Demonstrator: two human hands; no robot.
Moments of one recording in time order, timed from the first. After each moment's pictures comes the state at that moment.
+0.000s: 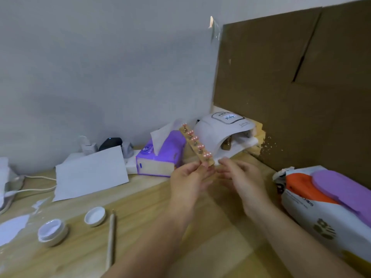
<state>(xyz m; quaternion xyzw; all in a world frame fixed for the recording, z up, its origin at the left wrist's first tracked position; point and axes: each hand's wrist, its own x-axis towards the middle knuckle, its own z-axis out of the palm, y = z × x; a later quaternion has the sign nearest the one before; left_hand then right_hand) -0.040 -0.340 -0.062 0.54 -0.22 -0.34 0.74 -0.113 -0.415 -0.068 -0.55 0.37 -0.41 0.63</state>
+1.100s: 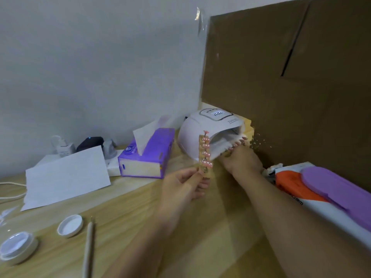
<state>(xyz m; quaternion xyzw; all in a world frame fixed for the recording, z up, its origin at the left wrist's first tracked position) -0.036 -0.349 -0.083 0.57 -0.30 -0.34 0.68 -0.095 -0.500 -0.077 -0.78 0.57 -0.19 0.15</state>
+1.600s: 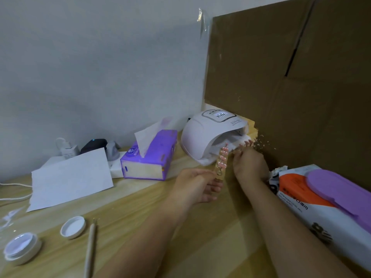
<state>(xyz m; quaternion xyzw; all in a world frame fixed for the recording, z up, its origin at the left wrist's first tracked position) -0.037 -0.368 -0.066 0.59 -0.26 -0.45 0.61 -0.100 -0.502 -0.086 -0.75 0.59 -0.27 0.12</state>
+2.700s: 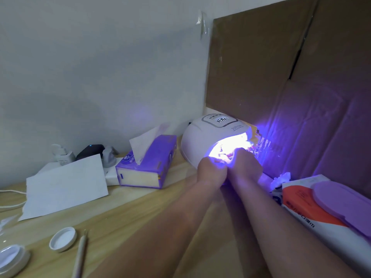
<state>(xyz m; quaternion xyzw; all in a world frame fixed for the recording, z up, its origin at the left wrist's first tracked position) -0.036 -0.452 -0.077 0.72 -0.29 -0.30 0.56 -0.082 -0.516 -0.084 -0.79 0.55 -0.23 0.14</state>
